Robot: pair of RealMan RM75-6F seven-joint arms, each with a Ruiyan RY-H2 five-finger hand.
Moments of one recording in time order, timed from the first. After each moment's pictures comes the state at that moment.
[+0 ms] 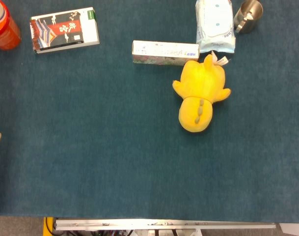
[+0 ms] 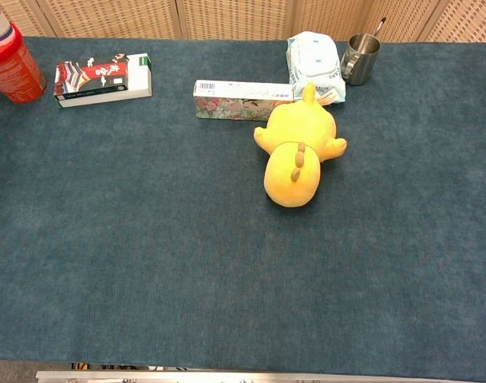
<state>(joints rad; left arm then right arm) -0.08 -1.12 -0.04 -1.65 1.45 1.48 0.17 0.11 -1.07 0.06 -1.64 -1.52 1.44 -0.05</state>
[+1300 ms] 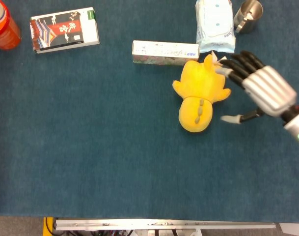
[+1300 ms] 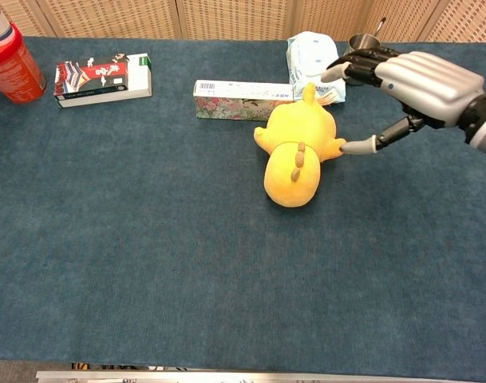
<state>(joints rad) 0.02 -1.08 -0.01 -1.69 1.46 1.58 0.11 0.56 -1.28 0.13 -1.58 -1.61 0.98 0.00</state>
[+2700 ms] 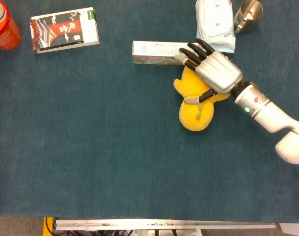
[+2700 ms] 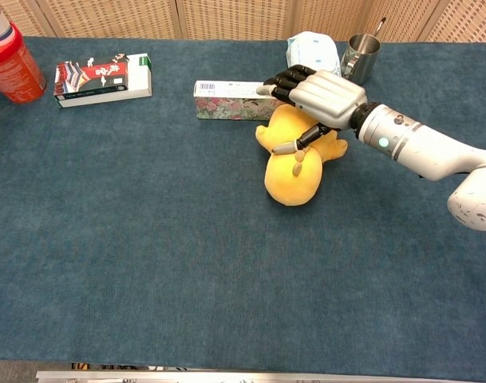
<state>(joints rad) 0.05 -1.05 -0.01 -1.70 1.46 1.56 0.03 0.84 -1.80 0.06 -0.76 -1.66 0.96 0.11</state>
